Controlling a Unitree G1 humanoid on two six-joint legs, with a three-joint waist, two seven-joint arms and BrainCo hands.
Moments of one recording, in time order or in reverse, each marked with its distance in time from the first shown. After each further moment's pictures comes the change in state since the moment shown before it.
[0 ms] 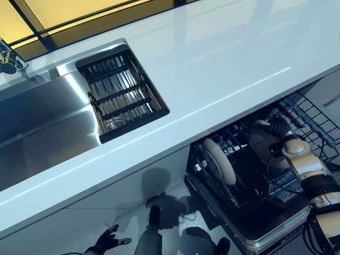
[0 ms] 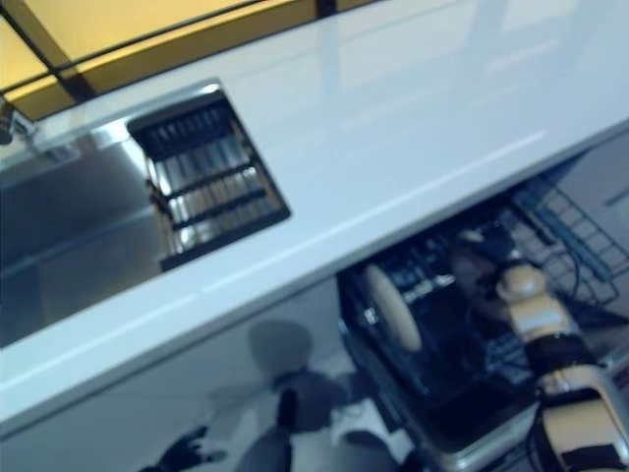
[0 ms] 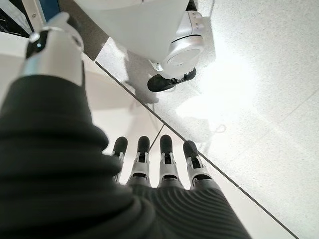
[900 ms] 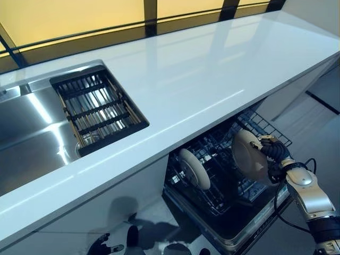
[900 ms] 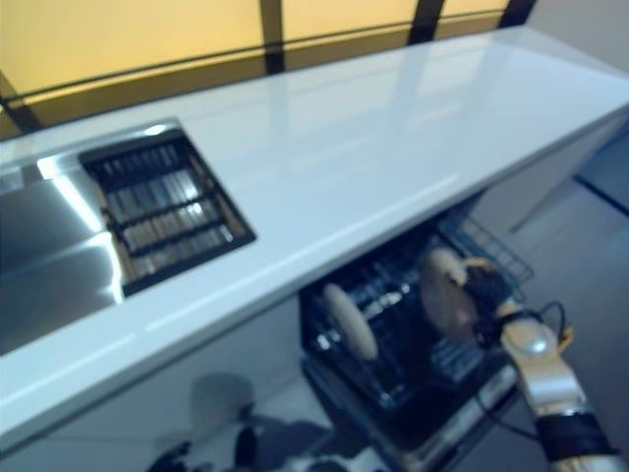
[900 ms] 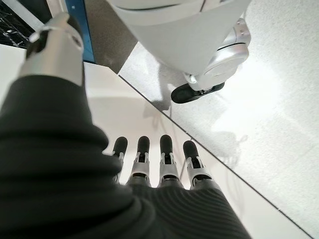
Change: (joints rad) left arm 0.072 -0.005 0.085 0.037 0.013 0.019 0.016; right arm 0.467 0.087 -0.241 -0.468 0.099 -0.031 0.105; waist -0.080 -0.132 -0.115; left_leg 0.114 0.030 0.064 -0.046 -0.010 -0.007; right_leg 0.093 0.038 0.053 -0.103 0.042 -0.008
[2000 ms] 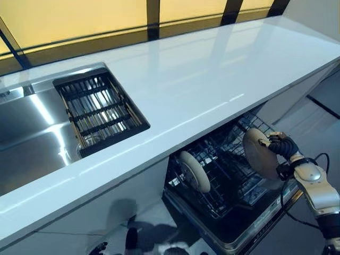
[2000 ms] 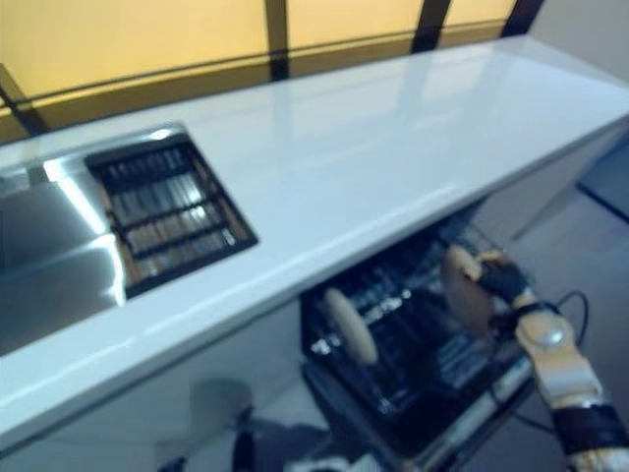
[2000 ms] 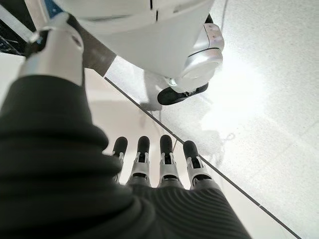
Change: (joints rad) left arm -0.020 0.006 -0.006 0.032 0.036 -0.001 -0.001; right arm -0.117 -0.093 0.018 0.082 -0.061 0.026 -0.006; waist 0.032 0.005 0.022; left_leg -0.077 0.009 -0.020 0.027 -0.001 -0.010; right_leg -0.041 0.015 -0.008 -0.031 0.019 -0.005
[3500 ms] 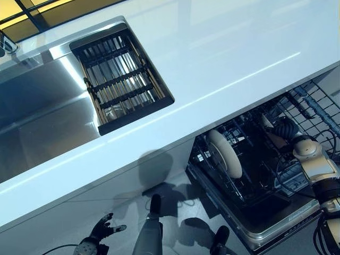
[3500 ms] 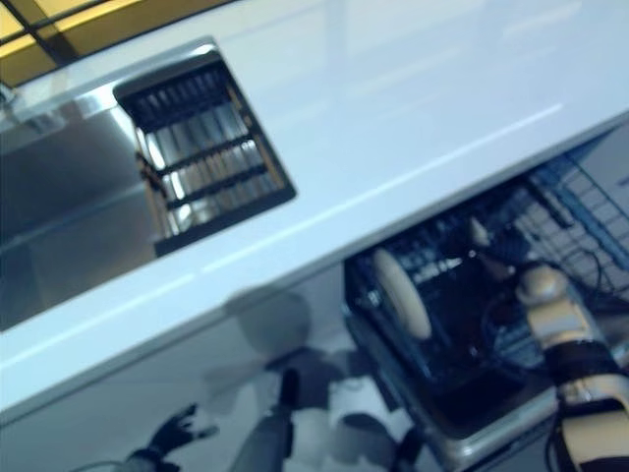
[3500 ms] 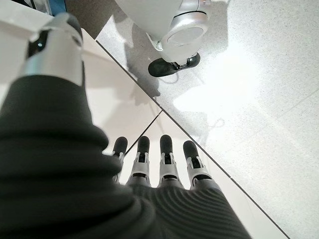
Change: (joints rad) left arm -0.076 0.023 -0.005 -0.106 -0.088 -0.018 -0.002; right arm -0.324 -0.061 0.197 0.369 -0.137 0.023 -0.019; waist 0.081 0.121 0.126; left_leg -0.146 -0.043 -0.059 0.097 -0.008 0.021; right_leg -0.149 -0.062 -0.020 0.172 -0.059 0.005
